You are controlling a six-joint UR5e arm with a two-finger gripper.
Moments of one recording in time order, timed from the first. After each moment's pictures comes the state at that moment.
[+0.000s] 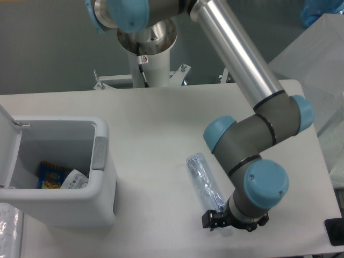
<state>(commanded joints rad) 2.45 -2.45 -0.91 -1.37 1.57 0.40</state>
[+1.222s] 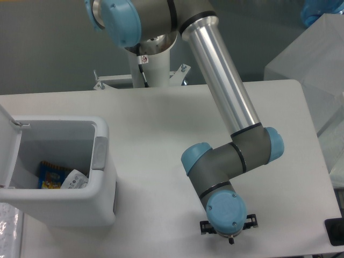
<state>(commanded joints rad) 2.40 -2.49 -0.99 -1.22 1.80 0.31</state>
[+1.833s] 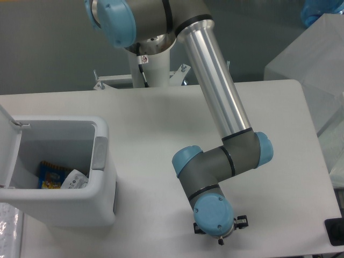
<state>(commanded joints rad) 2.39 -2.49 -1.00 -1.22 1.81 0.28</state>
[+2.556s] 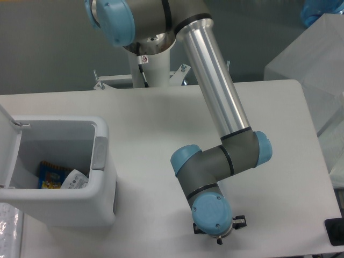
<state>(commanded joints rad) 2.38 -2.45 -1.01 -1.21 1.77 0.28</state>
